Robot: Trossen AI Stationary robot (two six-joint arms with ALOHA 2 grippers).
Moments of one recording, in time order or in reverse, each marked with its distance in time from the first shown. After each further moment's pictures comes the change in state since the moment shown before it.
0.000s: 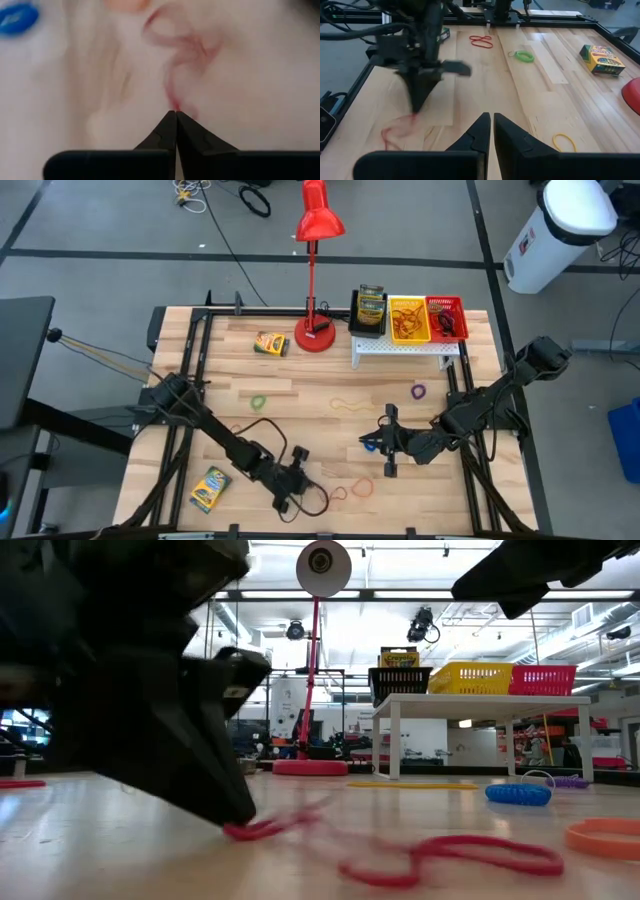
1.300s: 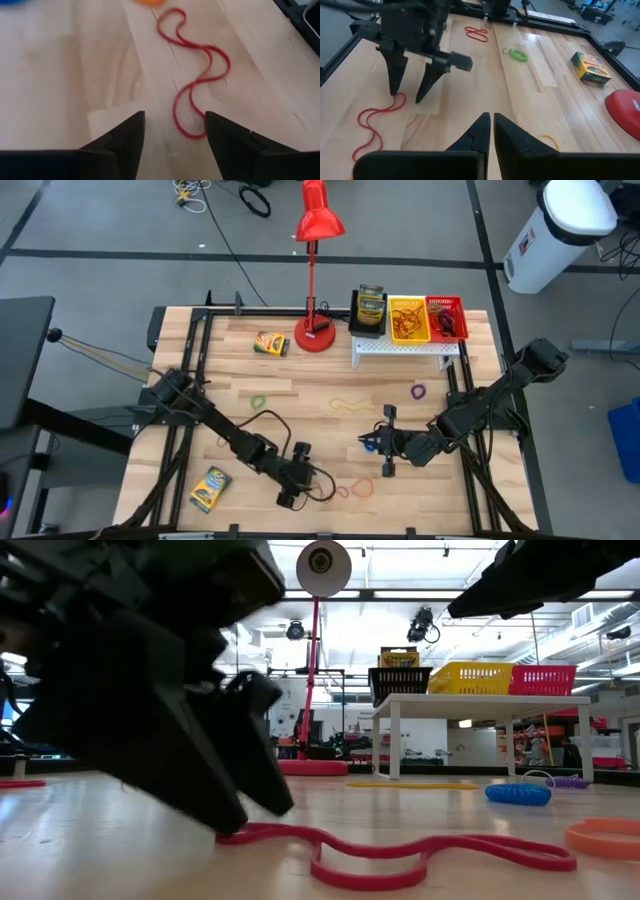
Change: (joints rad) left arm 0.054 -0.020 0.000 0.000 0.120 -0.134; right arm -0.001 0.039 -0.001 -0.002 0.032 -0.116
